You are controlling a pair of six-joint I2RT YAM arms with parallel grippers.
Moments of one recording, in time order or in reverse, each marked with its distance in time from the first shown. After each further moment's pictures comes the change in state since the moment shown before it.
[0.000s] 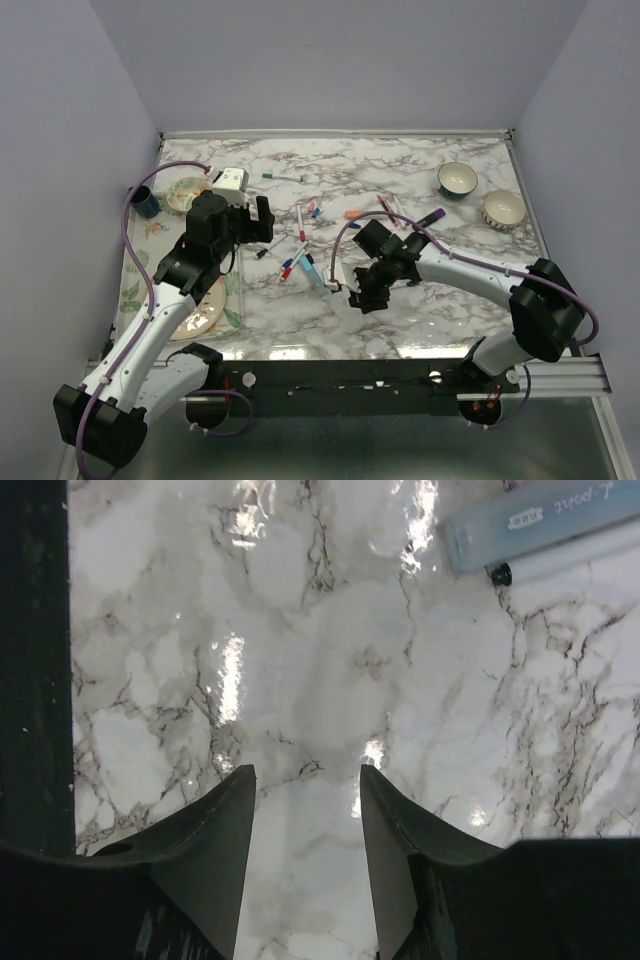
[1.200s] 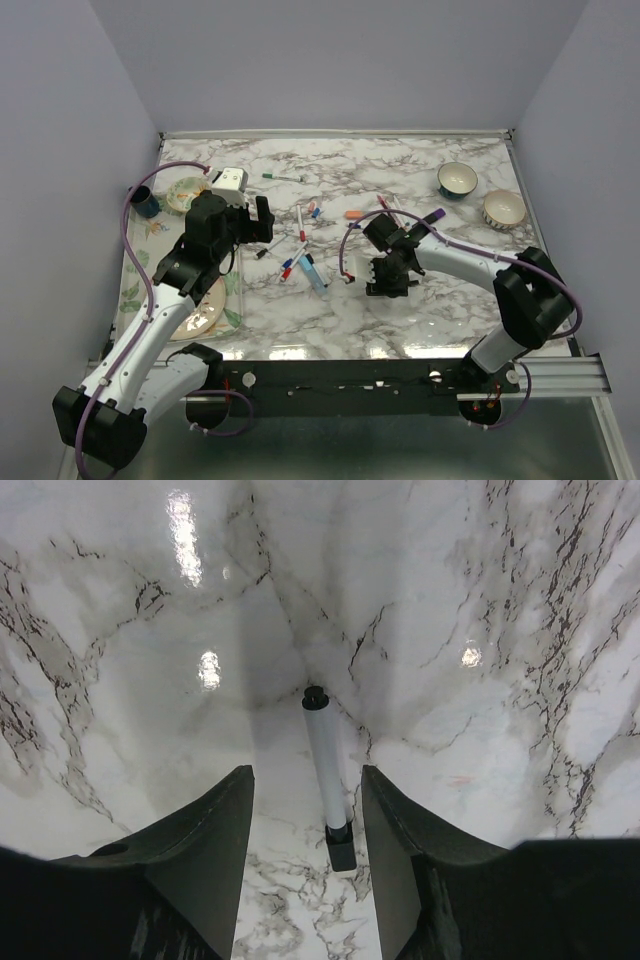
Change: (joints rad) left arm 0.000 -0.007 0.000 0.000 0.000 0.000; right arm -0.123 0.081 0.001 -0.061 0.346 -0.058
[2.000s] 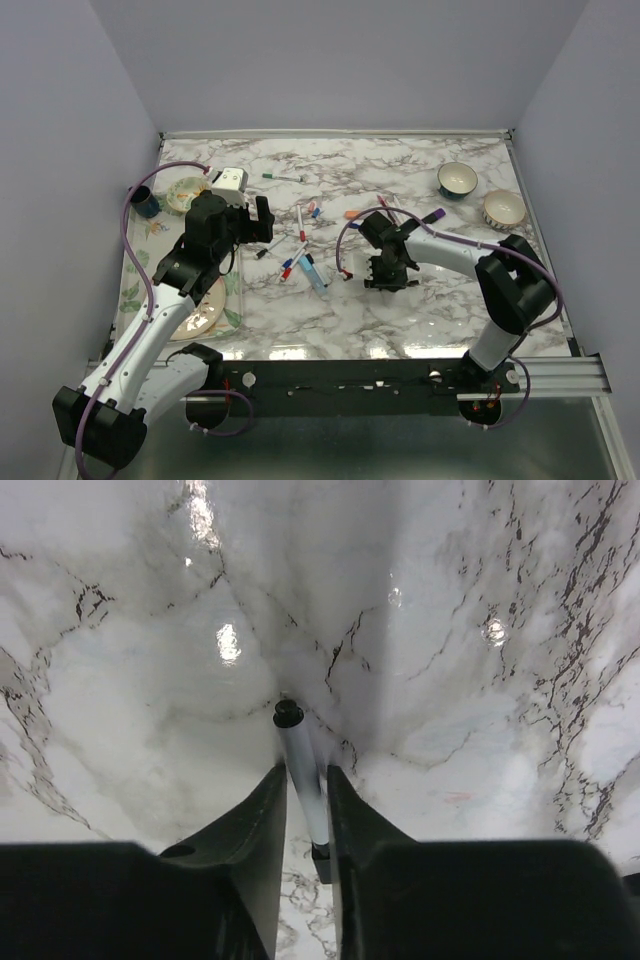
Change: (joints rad) left arm 0.000 0.000 0.000 0.000 0.000 0.000; right arm -0.019 0.114 0.058 -0.024 0.033 0.005
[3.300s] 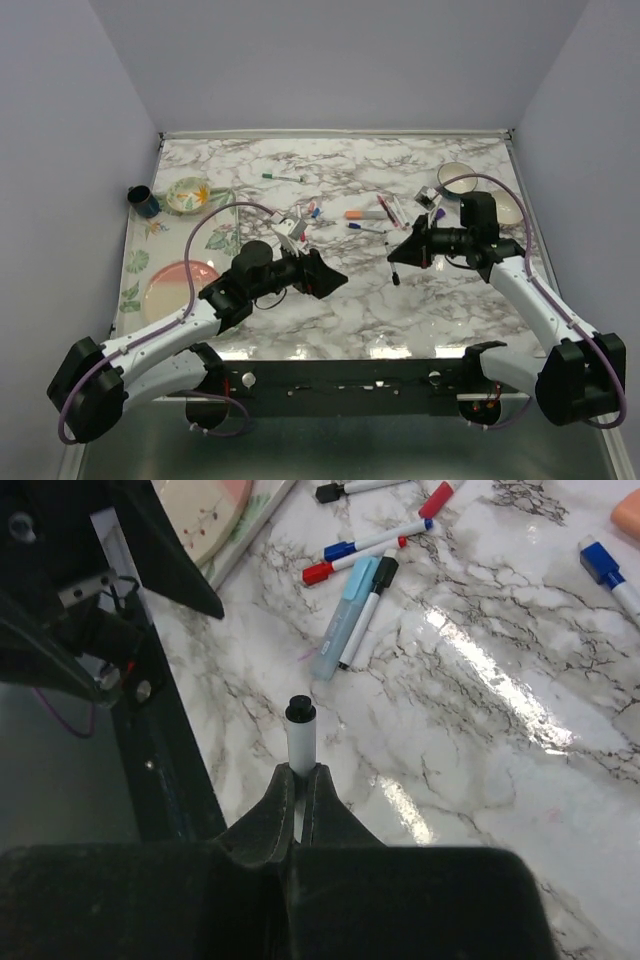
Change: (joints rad) left arm -0.377 0.053 -0.344 0.530 0.364 -0.414; right arm -0.466 -0.582 -0.254 0.447 -0.846 0.837
